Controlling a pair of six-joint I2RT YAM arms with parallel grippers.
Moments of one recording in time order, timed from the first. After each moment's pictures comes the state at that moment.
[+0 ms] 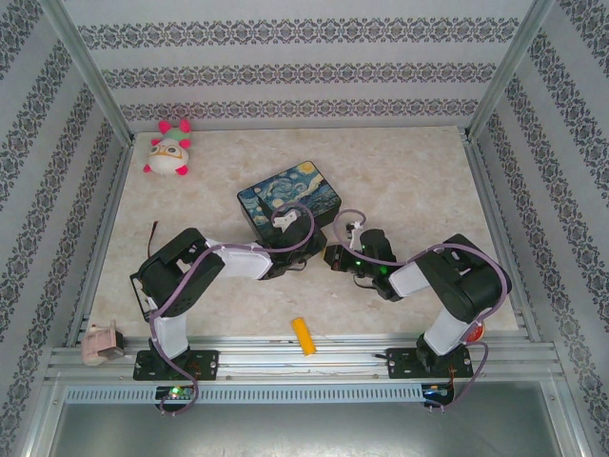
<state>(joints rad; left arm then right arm) -0.81 1.88 0.95 0.24 -0.16 -1.26 0.52 1.68 0.37 0.81 -0.40 0.78</state>
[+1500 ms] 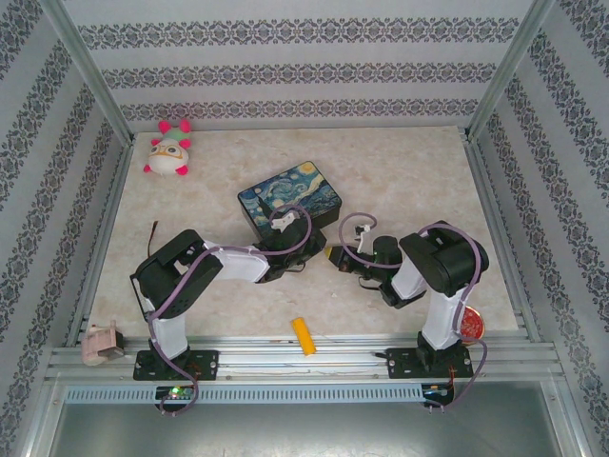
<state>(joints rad) -0.81 1.86 0.90 0.31 -0.15 -1.28 0.42 1.89 0.28 1.25 -0.54 0.85</state>
